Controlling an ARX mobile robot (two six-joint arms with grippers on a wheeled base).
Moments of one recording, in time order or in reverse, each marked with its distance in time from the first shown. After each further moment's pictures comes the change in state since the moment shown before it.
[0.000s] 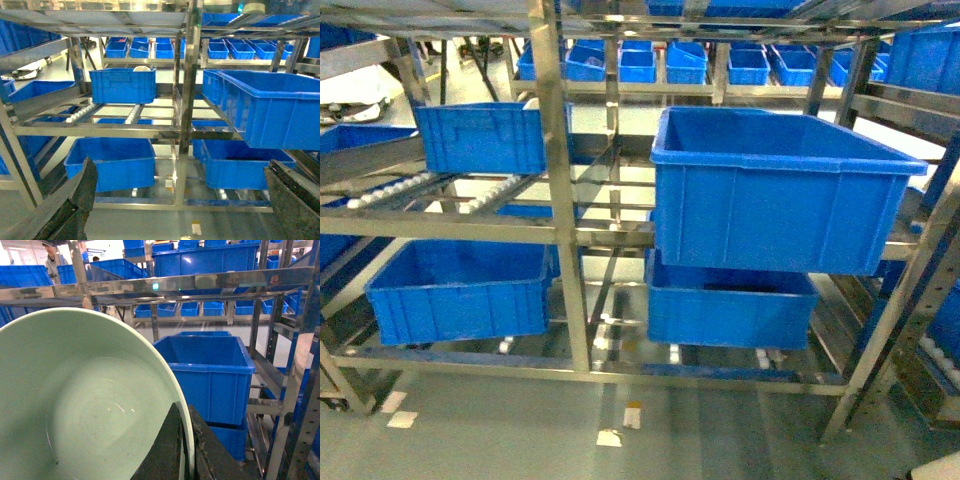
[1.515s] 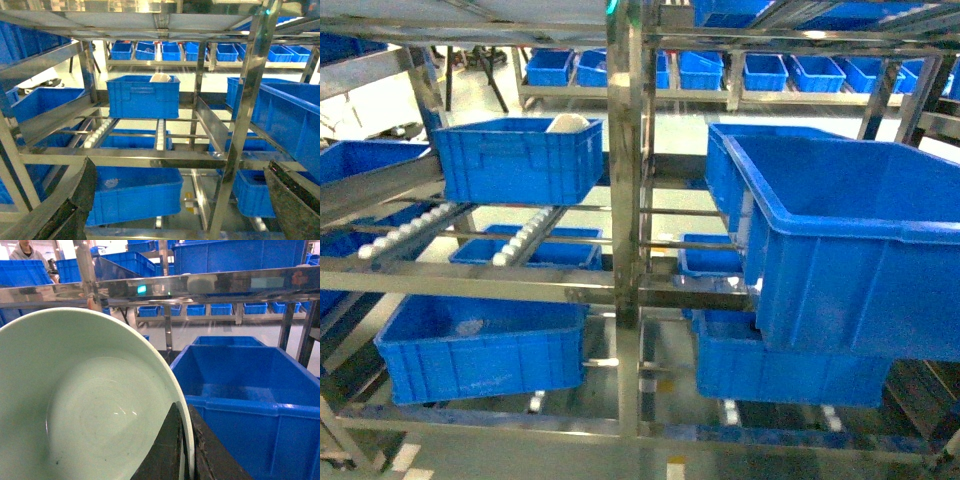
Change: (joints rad) left arm 0.000 0.000 0.000 -0.001 0.000 0.000; right arm 0.000 0.002 0.000 -0.005 -0.004 0.000
